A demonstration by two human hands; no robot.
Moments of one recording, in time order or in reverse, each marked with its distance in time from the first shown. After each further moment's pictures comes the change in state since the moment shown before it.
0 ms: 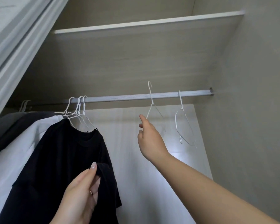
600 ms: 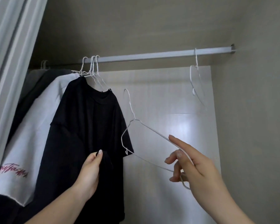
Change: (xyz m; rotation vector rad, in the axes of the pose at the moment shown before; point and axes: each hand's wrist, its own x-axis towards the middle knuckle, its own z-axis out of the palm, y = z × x) left_hand -0.032 -0.062 -0.077 0.276 0.173 -0.224; right_hand -0.199 0.023 -0.043 0.591 -0.095 0.160
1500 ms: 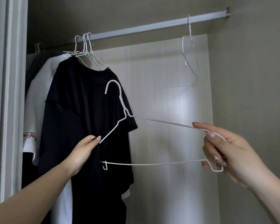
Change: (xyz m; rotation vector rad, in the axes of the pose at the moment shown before) left_hand -0.028 0.007 -0.062 0.417 -0.188 0.060; right_hand -0.057 -0.011 -0.063 0.397 -0.062 0.194
